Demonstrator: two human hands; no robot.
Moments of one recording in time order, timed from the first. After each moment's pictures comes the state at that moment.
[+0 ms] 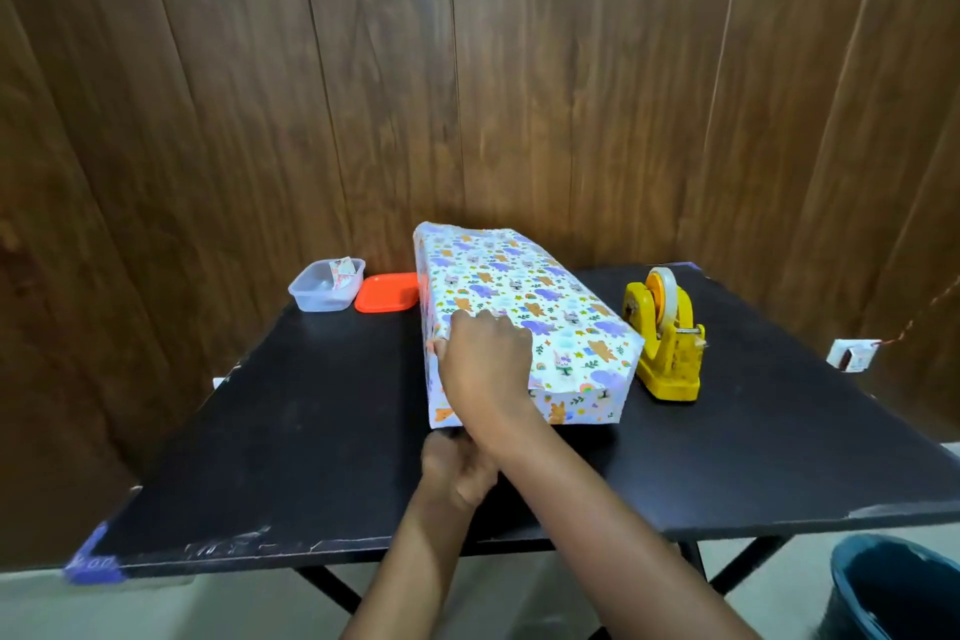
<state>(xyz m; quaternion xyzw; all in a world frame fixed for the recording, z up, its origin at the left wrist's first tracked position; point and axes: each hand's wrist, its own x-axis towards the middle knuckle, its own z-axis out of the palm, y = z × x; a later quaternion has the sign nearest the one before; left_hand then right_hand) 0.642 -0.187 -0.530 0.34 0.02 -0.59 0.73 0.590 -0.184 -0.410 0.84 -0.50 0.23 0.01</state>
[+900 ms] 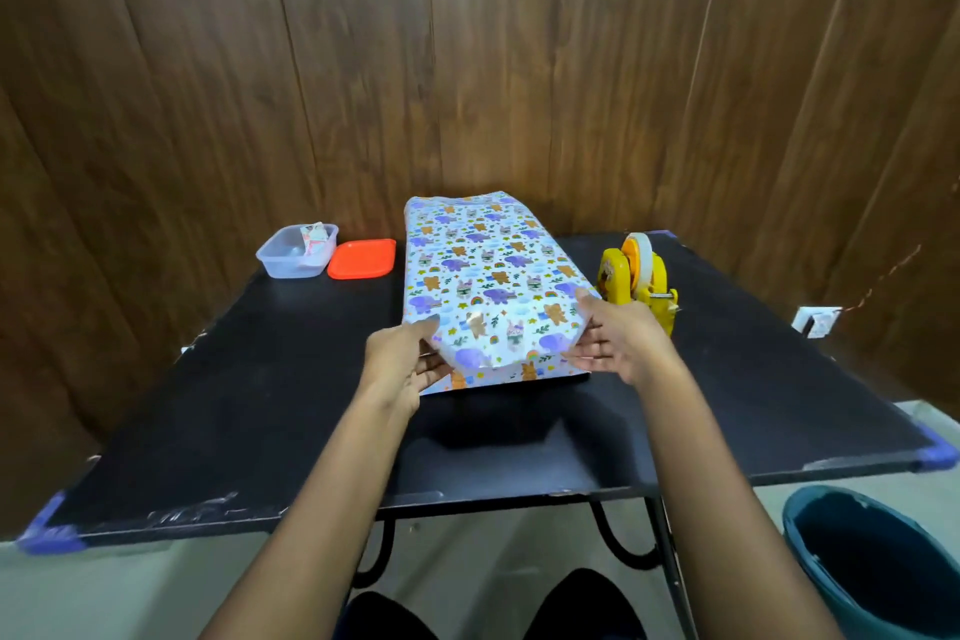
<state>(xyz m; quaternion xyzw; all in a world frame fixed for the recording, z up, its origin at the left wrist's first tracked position) 0.660 -0.182 -0.459 0.56 -0.18 -0.45 0.67 0.464 -0.272 -0.441 0.50 -0.51 0.36 -0.60</state>
